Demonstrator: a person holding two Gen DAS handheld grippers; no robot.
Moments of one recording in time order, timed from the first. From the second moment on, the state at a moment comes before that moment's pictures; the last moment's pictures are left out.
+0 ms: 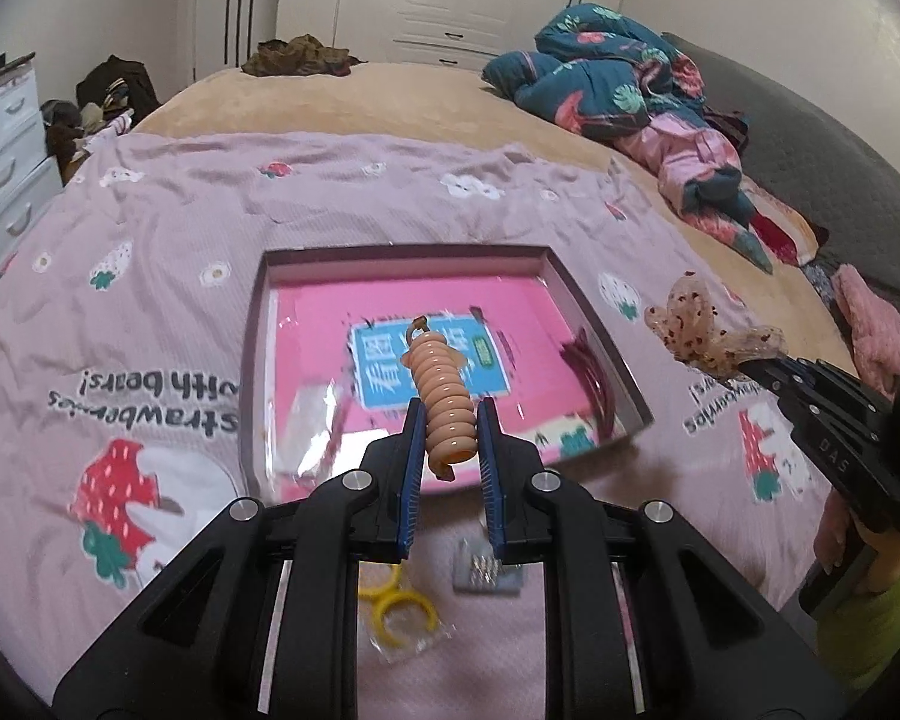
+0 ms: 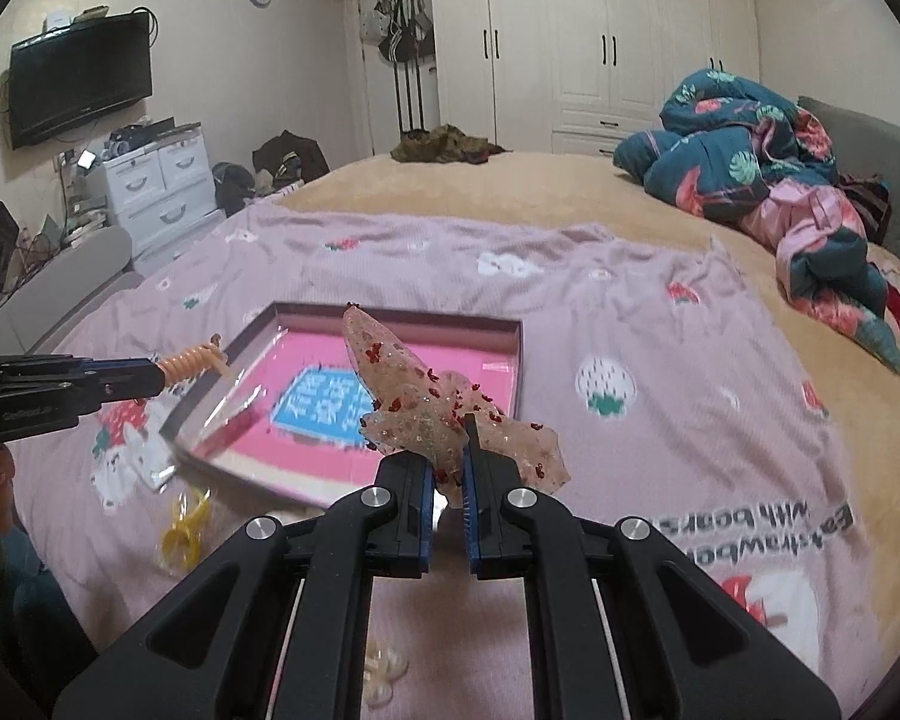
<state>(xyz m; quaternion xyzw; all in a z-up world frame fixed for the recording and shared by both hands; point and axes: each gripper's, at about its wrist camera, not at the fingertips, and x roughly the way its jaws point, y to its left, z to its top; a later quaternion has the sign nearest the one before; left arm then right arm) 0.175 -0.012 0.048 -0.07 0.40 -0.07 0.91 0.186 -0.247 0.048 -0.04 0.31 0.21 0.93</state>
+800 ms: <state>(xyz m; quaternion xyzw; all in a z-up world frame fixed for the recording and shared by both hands) 0.245 -0.003 0.001 -0.08 0.43 -0.08 0.90 0.264 -0.192 0.028 -0.04 0.33 0.21 0.92</state>
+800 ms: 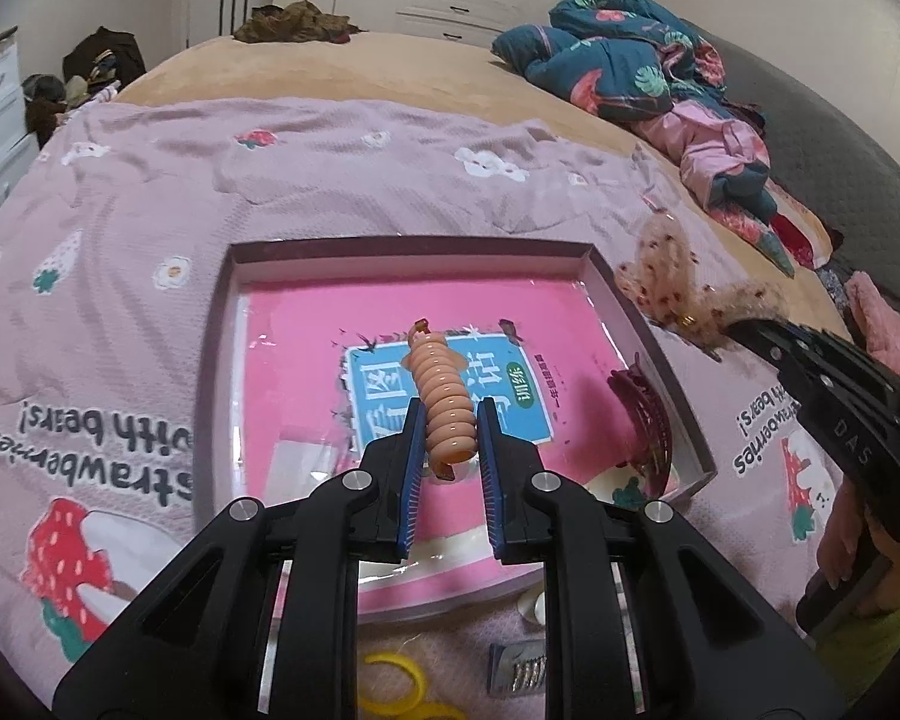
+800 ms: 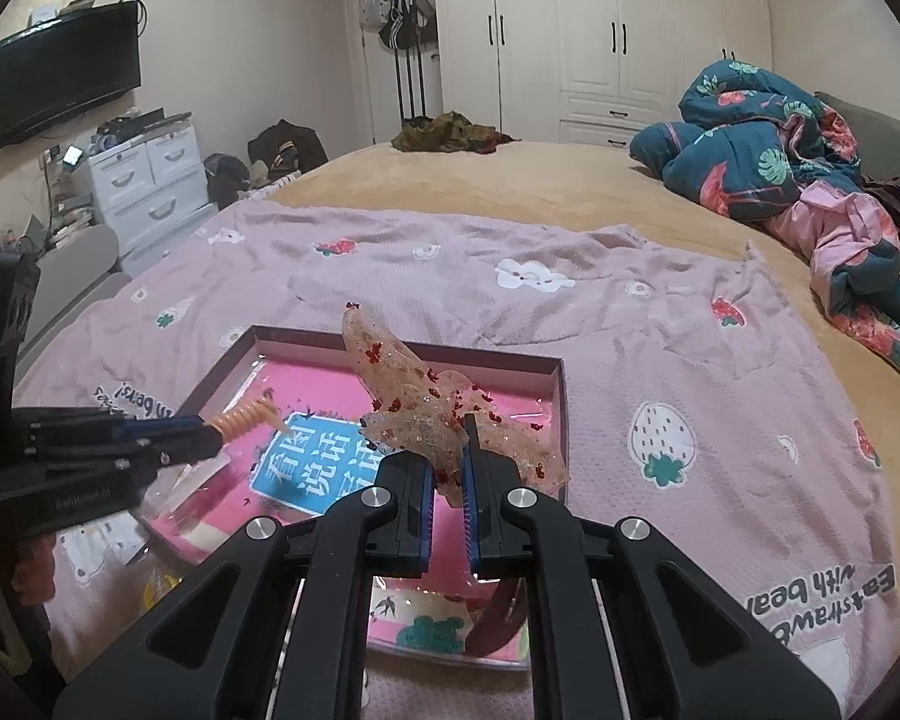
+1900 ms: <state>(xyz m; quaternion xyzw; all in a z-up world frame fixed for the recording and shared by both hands) 0.224 0.012 -0.024 -0.09 0.45 -0.09 0.88 0.269 -0.166 -0.037 -0.04 0.41 0.21 0.89</state>
